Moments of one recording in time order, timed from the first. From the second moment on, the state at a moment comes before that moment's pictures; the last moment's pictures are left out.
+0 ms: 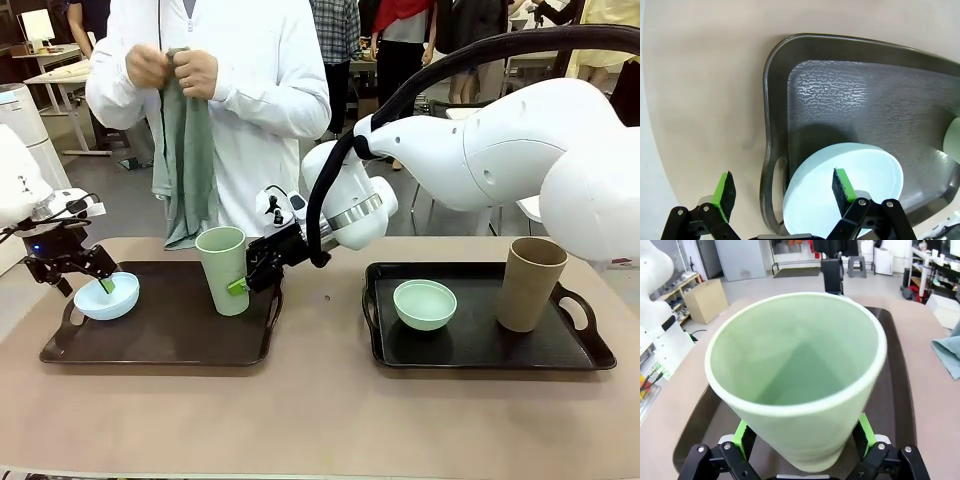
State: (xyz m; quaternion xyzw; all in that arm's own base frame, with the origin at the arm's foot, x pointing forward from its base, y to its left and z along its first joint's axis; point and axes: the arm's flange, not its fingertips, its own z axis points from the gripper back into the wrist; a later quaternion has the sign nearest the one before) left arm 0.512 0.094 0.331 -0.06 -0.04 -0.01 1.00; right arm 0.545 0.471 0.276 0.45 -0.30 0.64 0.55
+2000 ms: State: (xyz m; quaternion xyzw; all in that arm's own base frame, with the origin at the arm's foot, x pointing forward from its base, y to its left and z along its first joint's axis) left arm 0.504 0.100 0.356 -0.05 -0.02 0.01 1.00; right arm 0.546 0.471 0.269 0.48 -0.28 0.64 0.54
